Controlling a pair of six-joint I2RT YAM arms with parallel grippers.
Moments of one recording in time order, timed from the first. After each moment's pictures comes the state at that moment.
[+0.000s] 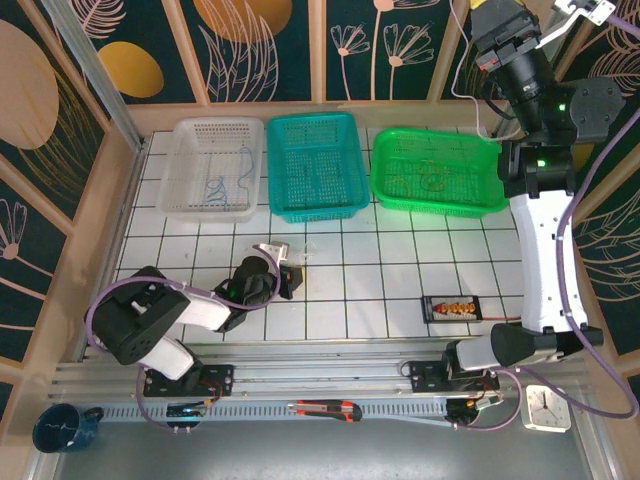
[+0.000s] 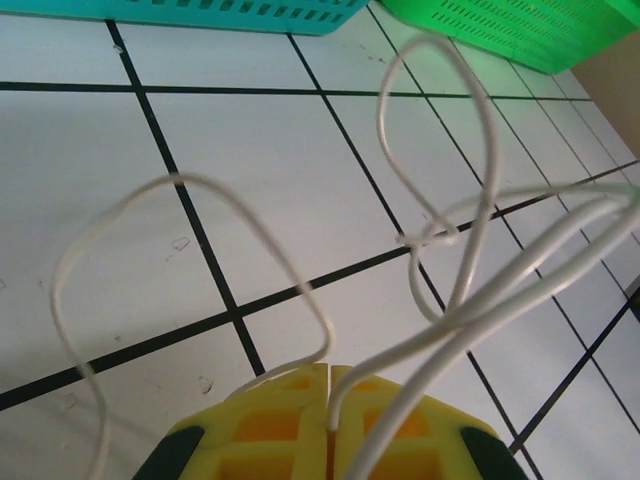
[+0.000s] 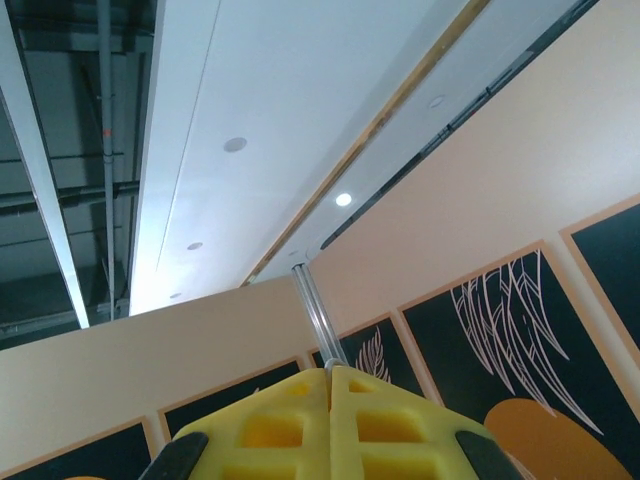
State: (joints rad) left arm -0.73 1.54 0.30 0.78 0.12 -0.58; right arm 0.11 1.40 1.89 0.34 -0.53 0.94
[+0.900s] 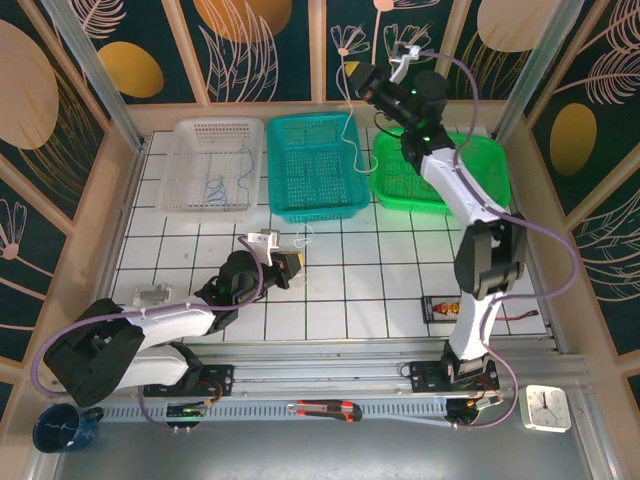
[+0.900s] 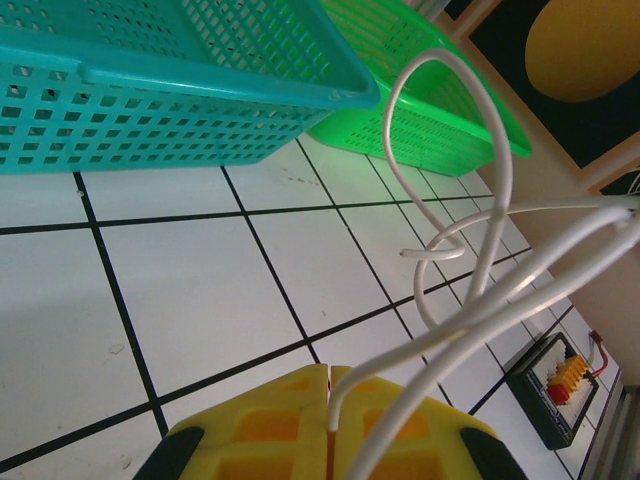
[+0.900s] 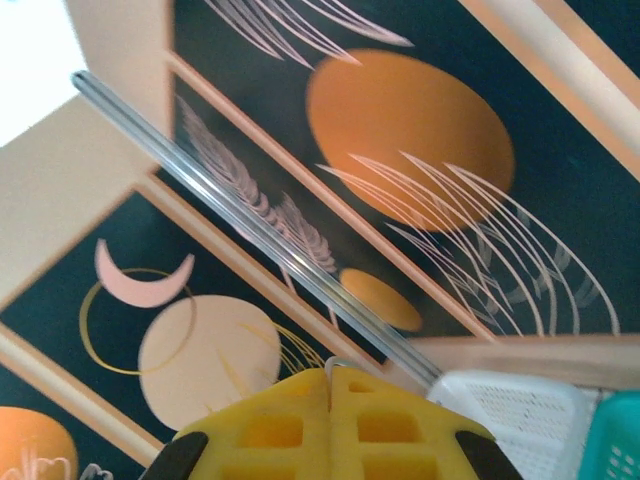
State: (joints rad) left arm -0.73 1.26 0.32 0.64 0.10 -0.65; right arm 0.31 1.92 1.77 0.39 -0.55 0.96
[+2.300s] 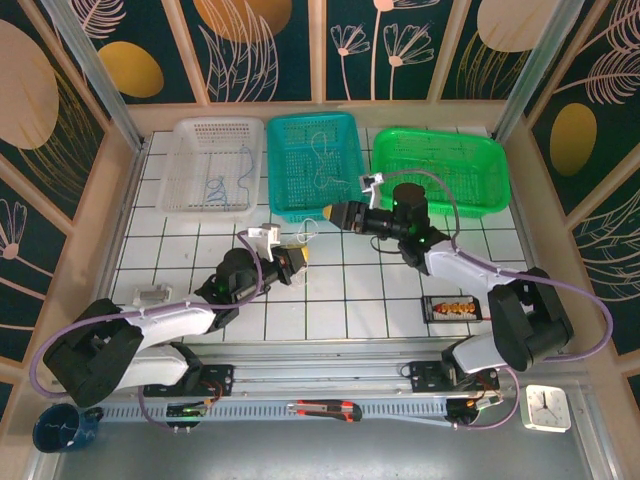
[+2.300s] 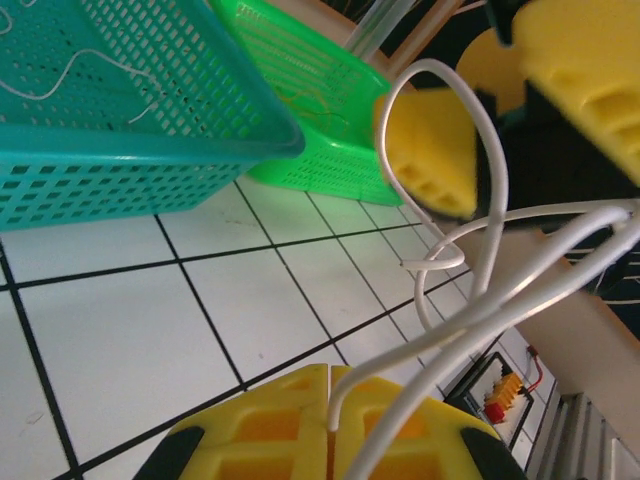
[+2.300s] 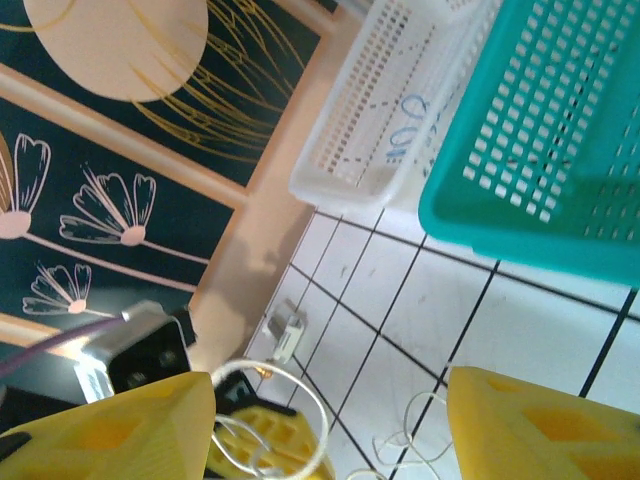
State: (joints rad) left arm -0.73 1.26 0.35 0.73 0.16 -0.66; right arm 0.50 1.41 0.74 0.44 -0.70 0.79
